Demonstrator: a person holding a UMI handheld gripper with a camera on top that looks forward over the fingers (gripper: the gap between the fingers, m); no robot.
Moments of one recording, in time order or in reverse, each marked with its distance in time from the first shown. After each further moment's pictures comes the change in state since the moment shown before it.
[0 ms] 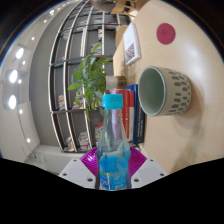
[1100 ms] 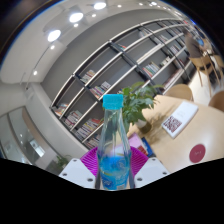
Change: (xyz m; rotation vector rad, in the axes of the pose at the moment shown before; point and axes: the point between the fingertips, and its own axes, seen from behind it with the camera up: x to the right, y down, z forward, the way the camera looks) arm -0.114 -0.108 -0.031 0.027 0.006 -0.867
